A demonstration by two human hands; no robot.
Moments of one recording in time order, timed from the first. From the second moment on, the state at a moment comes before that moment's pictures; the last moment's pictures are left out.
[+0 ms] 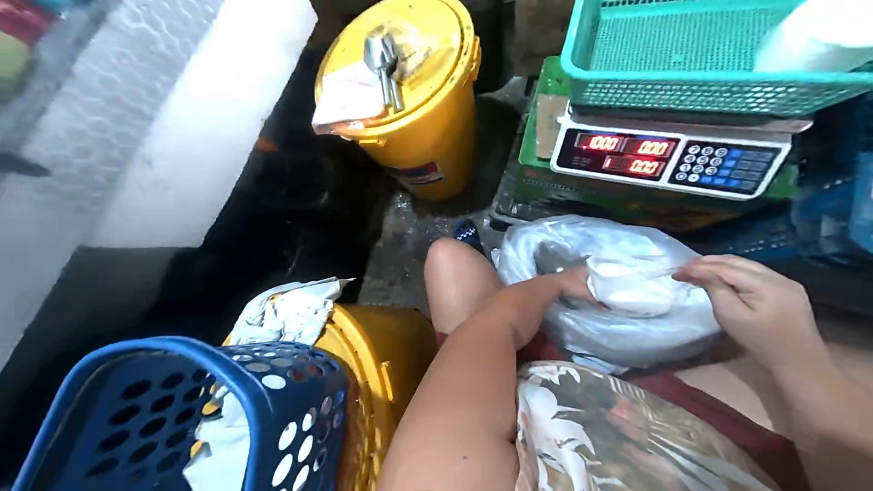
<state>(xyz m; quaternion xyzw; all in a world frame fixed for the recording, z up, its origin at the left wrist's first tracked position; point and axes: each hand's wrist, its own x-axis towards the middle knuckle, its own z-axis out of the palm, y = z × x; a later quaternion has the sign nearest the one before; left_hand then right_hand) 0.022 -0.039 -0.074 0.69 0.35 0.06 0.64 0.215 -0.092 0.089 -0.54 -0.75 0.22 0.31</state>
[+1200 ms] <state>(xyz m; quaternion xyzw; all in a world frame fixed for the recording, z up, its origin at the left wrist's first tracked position) 0.069 -0.048 -0.113 0.70 0.51 -0.36 0.36 0.249 -0.079 -0.064 -0.67 -0.60 0.40 -0.19</state>
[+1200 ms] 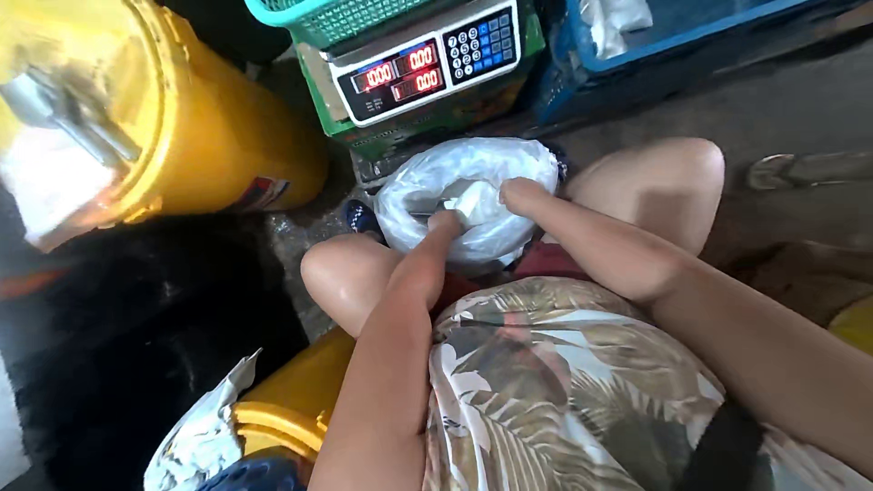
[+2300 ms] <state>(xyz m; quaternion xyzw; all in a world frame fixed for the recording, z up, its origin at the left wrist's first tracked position) 0.074 -0.001 -0.032 0.78 0.39 -0.22 0.44 0.238 -0.074 -0.085 -0.63 -0.66 0.40 0.08</state>
